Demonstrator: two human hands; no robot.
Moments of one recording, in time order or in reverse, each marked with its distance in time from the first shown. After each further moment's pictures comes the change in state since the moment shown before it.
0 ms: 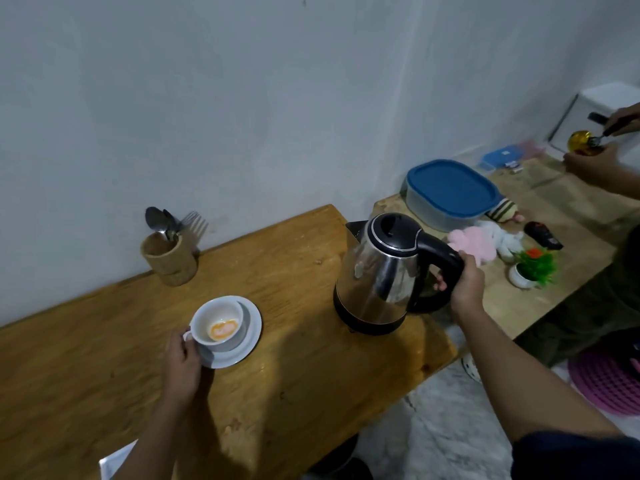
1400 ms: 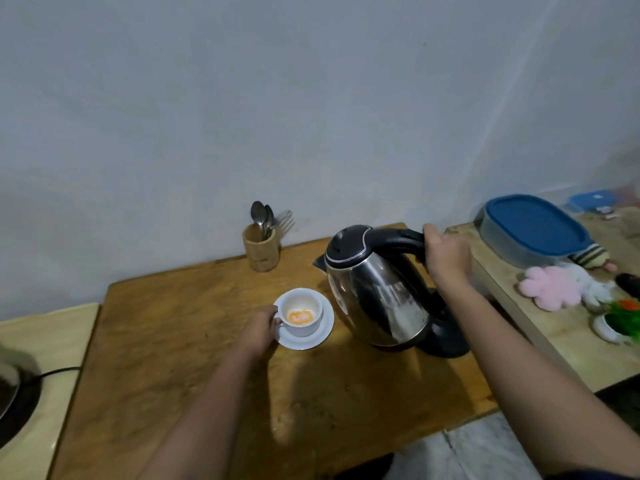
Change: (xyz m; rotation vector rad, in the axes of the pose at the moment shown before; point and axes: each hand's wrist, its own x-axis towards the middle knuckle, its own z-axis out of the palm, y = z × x) left_hand 0.003 0.045 -0.048 0.232 -0.356 0.104; right_hand -0.100 -0.064 0.143 -0.591 -0.165 -0.384
